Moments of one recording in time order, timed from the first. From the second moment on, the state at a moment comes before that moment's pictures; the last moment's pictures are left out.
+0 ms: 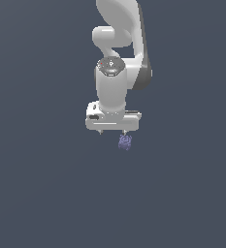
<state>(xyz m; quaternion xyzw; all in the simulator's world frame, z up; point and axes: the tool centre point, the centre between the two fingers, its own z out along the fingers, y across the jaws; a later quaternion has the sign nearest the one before) 0.000 0.001 0.169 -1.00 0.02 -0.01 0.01</state>
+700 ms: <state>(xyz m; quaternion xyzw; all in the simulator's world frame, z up) 0.001 -0.011 0.164 -1.00 0.04 0.00 0.02</state>
